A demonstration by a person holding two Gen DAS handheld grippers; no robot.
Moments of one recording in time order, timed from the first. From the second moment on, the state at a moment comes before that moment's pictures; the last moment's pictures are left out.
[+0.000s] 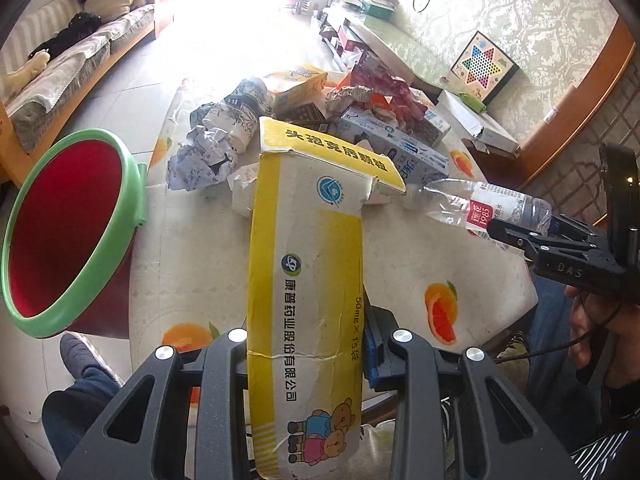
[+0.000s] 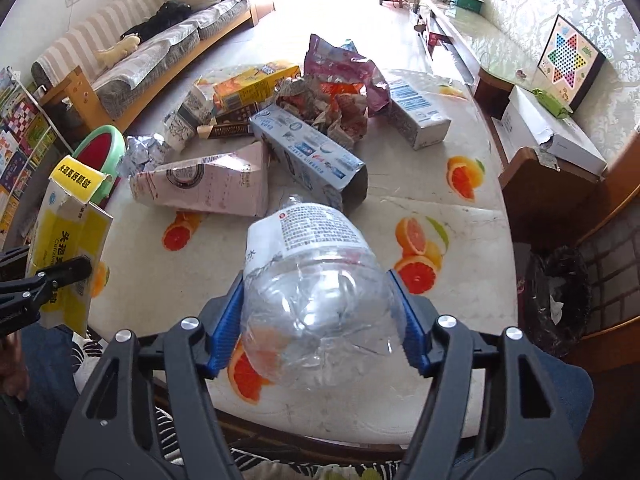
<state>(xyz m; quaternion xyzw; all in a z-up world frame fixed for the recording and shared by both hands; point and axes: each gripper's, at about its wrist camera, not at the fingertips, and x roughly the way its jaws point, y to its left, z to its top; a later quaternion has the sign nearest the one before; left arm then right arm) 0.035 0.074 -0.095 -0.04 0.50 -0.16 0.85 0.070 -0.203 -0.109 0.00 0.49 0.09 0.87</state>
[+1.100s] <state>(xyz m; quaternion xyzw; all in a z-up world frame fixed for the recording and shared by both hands) 0.079 0.173 -0.021 -0.11 0.39 0.01 0.91 0.097 -0.134 0.021 -0.03 0.34 0.15 0.93</state>
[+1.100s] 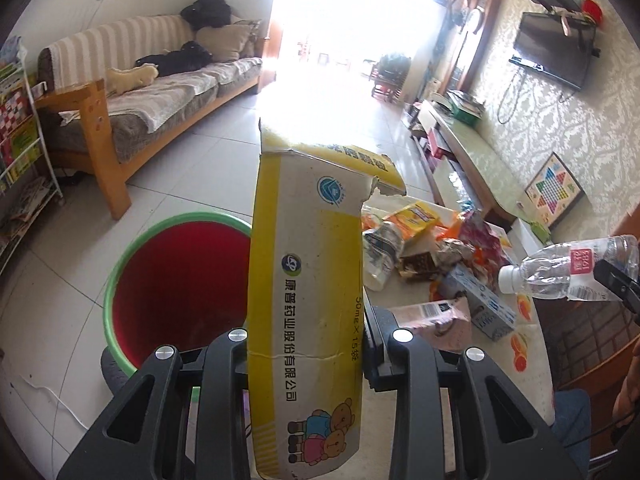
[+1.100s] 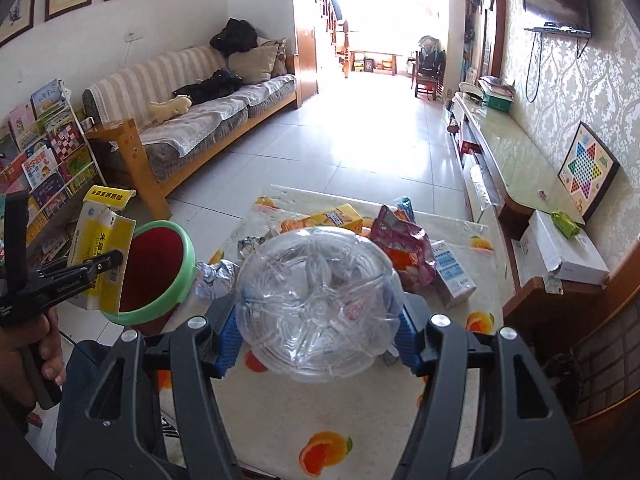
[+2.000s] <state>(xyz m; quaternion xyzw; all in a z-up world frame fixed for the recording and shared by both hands) 0.075 0.283 -0.040 -0.13 0.39 0.15 0.90 0.144 0.055 0.015 -0.05 0.34 0.31 0.88</state>
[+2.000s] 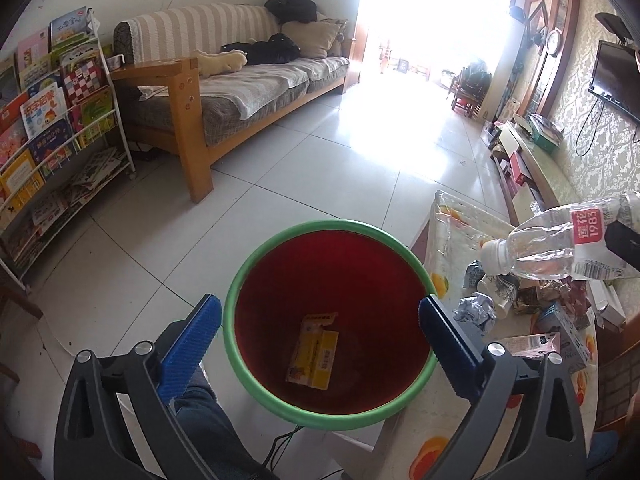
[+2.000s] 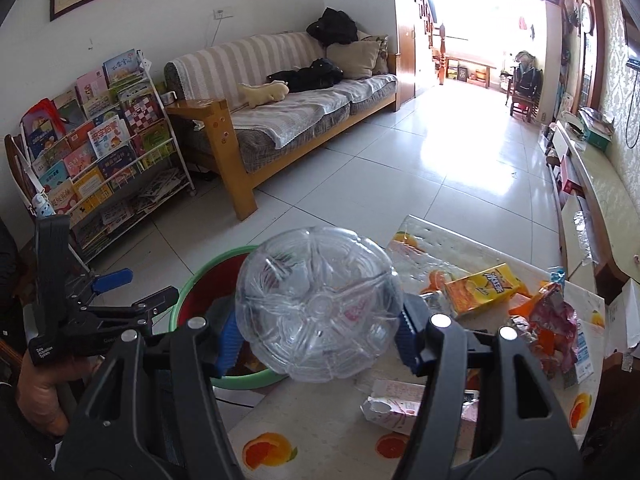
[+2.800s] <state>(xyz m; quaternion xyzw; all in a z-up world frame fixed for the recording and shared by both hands) 0.037 0.346 -0.042 -0.19 0.35 0.21 0.89 0.152 0.191 -0.056 -0.14 0.40 0.37 0.83</state>
